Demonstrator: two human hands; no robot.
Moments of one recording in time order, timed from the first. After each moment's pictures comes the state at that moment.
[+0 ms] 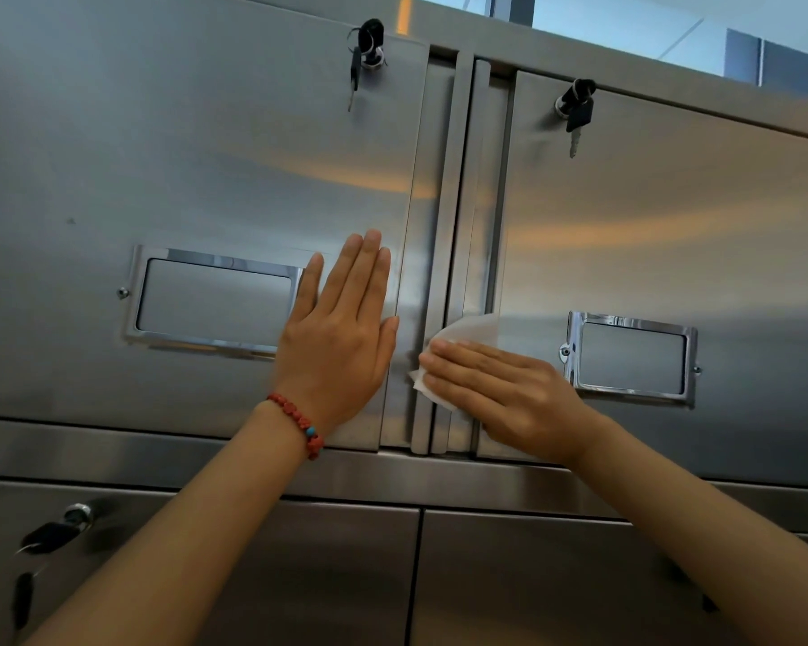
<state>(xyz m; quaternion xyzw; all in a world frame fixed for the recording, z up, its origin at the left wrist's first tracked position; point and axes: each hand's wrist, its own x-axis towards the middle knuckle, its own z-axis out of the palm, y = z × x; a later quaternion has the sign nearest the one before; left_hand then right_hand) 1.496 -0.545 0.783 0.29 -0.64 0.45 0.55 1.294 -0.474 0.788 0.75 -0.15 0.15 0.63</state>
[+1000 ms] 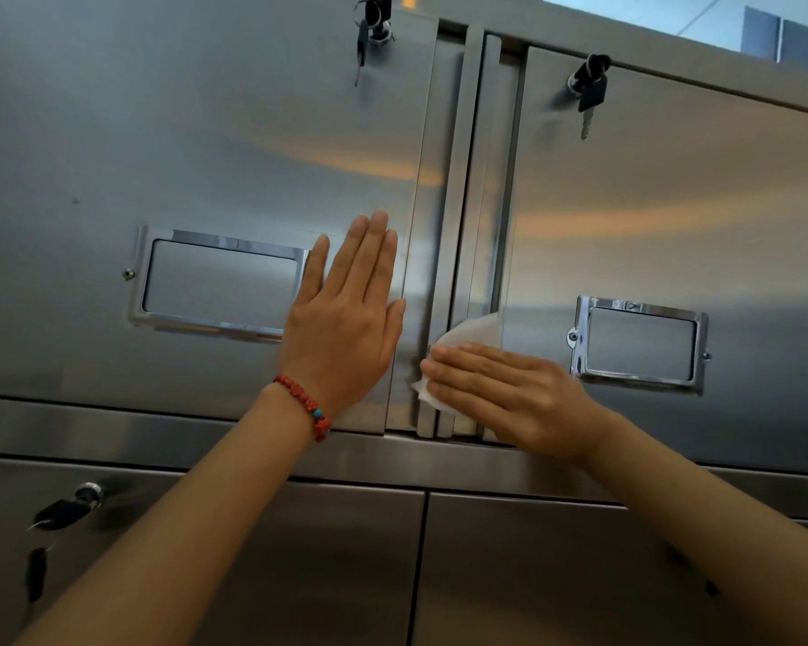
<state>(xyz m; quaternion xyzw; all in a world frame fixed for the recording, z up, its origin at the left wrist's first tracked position) 1.496 -0.545 0.782 0.30 -0.64 0.44 0.55 1.295 -0.471 0.779 0.75 -0.12 0.13 0.64</state>
